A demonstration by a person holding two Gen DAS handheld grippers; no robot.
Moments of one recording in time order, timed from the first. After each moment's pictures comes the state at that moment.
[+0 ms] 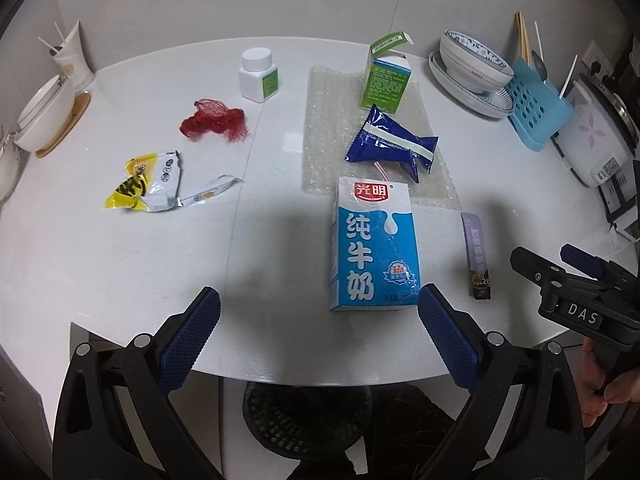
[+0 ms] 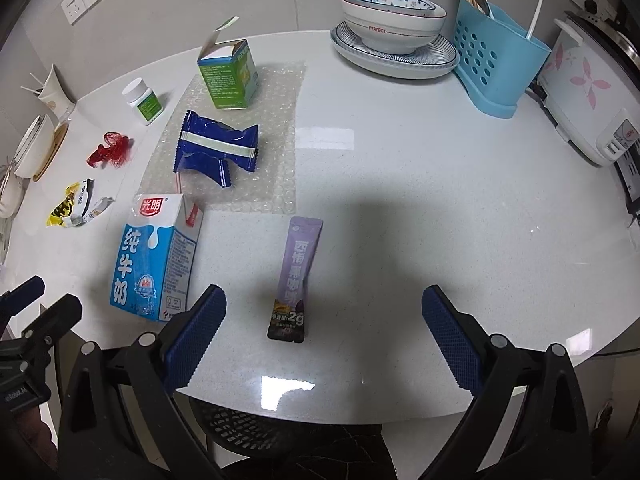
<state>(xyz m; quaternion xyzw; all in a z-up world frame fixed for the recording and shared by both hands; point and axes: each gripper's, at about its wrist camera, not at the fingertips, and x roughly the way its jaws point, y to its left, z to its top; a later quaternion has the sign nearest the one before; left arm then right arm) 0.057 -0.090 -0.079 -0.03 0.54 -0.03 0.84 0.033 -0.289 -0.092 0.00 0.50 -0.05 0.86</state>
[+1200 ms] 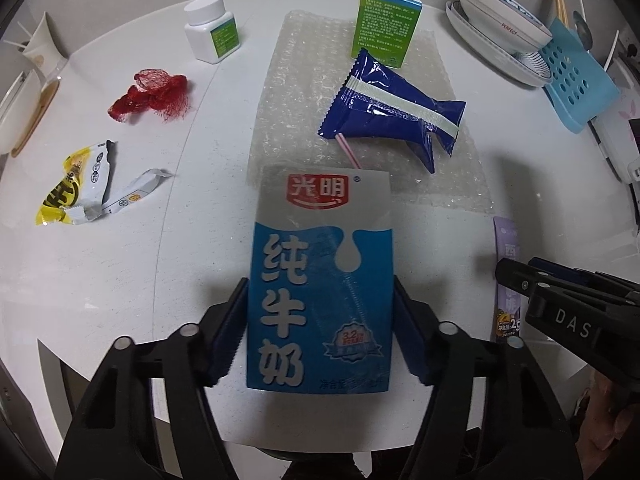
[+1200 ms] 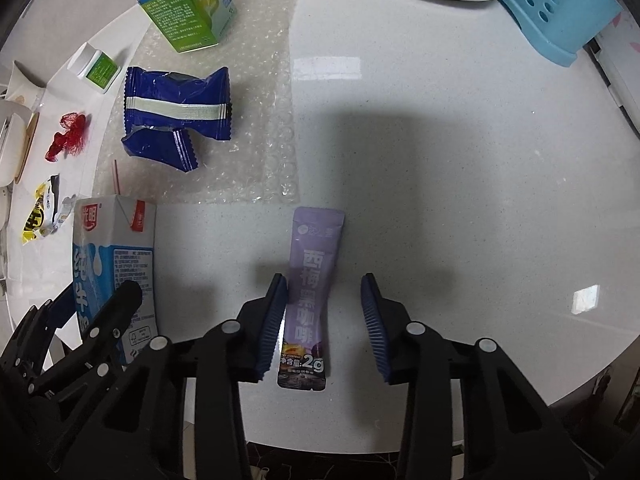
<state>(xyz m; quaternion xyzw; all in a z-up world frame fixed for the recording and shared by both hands) 0.121 -0.129 -0.141 -0.02 0.60 0.00 0.80 0.107 -0.295 -0.147 0.04 0.62 -0.05 0.79</state>
